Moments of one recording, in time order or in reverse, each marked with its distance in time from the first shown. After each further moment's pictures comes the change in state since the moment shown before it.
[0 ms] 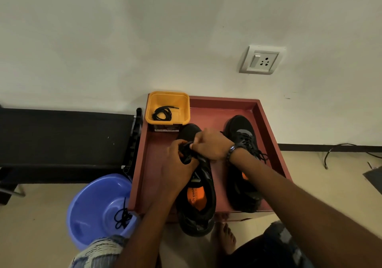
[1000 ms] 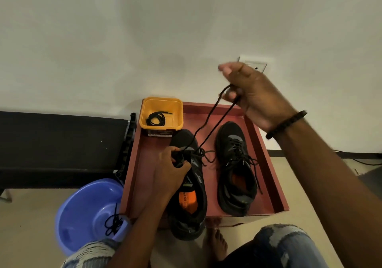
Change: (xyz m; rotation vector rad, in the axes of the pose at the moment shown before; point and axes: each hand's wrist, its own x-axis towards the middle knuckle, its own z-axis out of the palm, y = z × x) left_hand -0.001 0.000 0.006 0.051 0.056 0.000; right_hand -0.072 -0.022 -0.131 1.053 0.337 -0.294
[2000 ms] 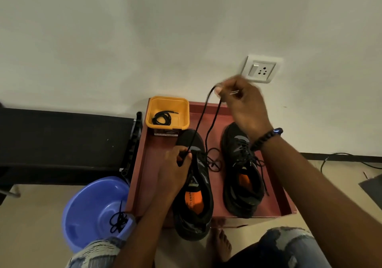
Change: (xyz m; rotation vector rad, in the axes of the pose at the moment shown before) left_hand 0.010 -0.014 0.001 0.059 -0.006 0.074; right_hand 0.012 0.047 0.020 -0.579 0.264 -0.230
